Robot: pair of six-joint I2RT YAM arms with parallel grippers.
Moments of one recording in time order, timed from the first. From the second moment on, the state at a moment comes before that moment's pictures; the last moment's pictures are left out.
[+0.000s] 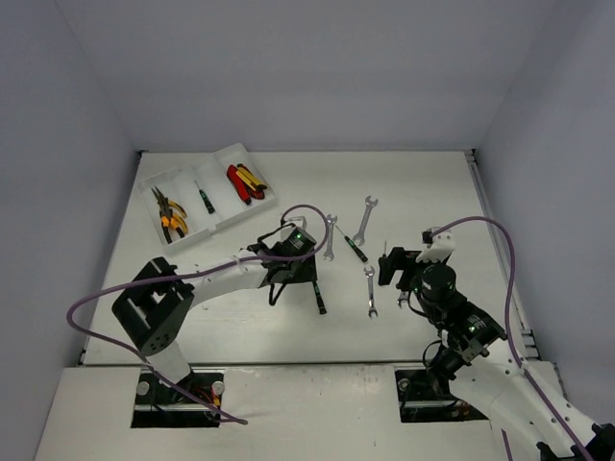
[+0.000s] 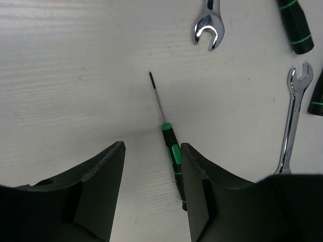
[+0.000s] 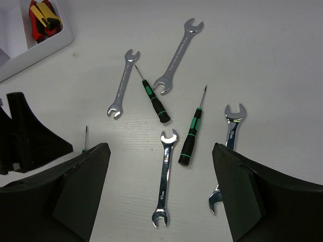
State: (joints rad) left arm -0.82 1.66 1.05 -0.34 -0.18 -0.81; right arm 0.60 0.55 0.47 -0.28 0.38 0.40
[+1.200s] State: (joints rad) left arm -0.63 1.68 1.19 -0.45 -0.28 -0.75; right arm 0.60 0.51 0.46 -0.28 0.38 0.41
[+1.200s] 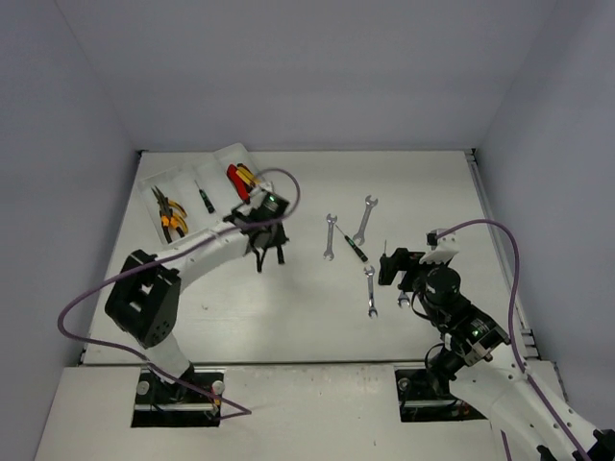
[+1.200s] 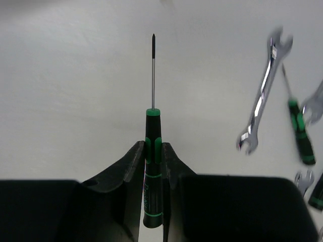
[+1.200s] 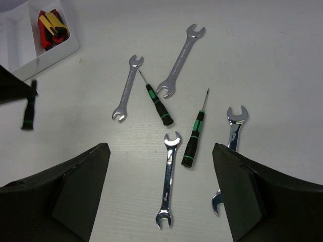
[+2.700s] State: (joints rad) left arm -0.29 1.21 1.28 -0.61 -0.15 -0.38; right arm 0.56 1.12 0.54 -0.25 0.45 0.55
